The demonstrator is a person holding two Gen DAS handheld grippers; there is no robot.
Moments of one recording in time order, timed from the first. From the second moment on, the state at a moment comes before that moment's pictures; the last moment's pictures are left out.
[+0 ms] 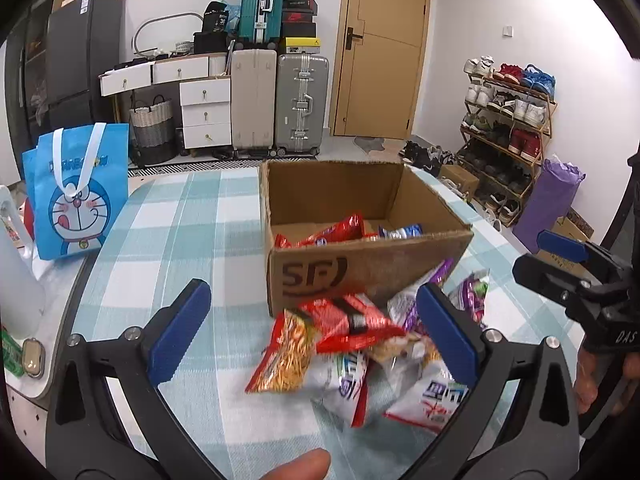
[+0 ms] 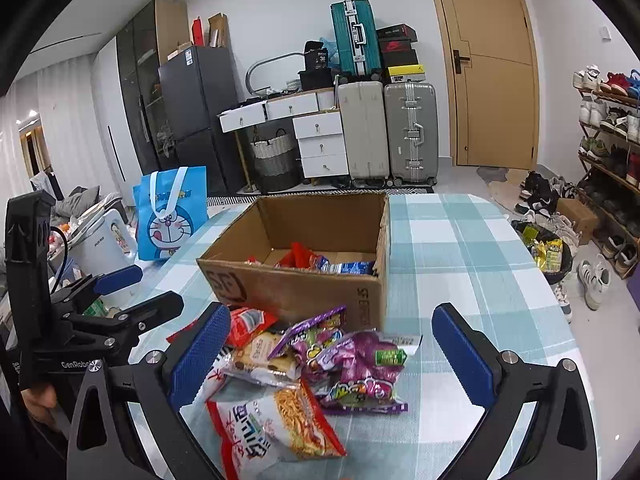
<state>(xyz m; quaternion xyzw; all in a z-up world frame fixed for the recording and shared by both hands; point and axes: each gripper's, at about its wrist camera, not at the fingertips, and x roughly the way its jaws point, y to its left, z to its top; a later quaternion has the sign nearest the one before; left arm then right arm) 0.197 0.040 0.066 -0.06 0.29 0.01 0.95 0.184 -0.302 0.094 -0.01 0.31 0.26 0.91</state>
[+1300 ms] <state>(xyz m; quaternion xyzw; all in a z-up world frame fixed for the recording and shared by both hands) 0.185 0.037 0.003 -0.04 0.38 0.02 0.92 0.166 -0.279 0.030 -0.05 0.43 0.30 0.85</state>
